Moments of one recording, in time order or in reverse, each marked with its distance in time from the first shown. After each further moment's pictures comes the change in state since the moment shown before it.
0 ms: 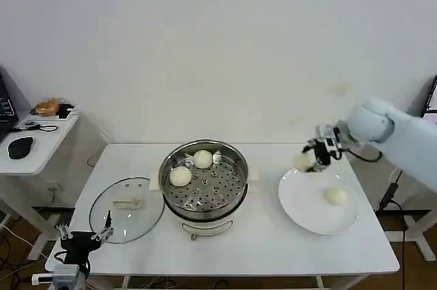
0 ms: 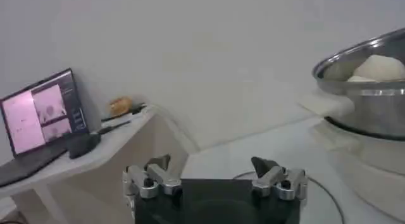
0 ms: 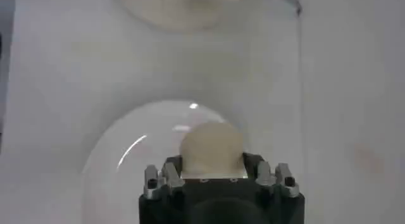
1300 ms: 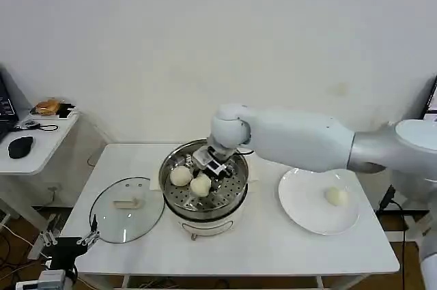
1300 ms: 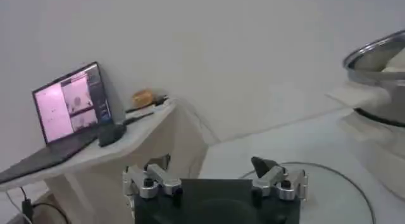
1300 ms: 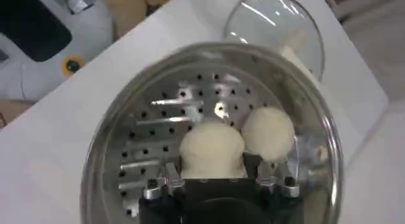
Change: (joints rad) left arm 0.031 -0.032 -0.073 -0.011 -0.015 -0.003 0.000; right arm 0.024 0.620 -0.176 -0.116 -0.051 0.255 -0.053
